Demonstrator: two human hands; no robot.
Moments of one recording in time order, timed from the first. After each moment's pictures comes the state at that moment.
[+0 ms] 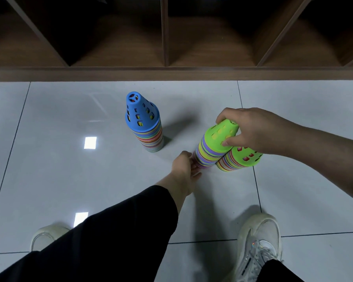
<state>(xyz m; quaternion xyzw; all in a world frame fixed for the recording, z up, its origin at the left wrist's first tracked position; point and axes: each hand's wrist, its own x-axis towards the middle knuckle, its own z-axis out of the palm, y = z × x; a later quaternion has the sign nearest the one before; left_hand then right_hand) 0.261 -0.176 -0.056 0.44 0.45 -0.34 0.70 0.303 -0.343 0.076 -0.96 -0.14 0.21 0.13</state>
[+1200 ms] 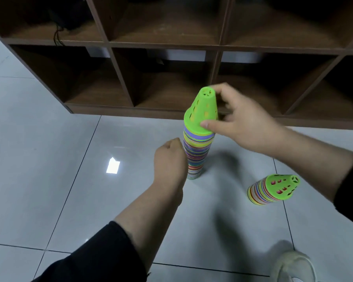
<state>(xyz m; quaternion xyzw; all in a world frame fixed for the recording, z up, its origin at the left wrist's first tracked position) 0.265 -0.039 0.139 0.70 0.27 -0.03 0.66 0.334 -0.201 0.178 -0.82 -0.23 0.05 0.52</state>
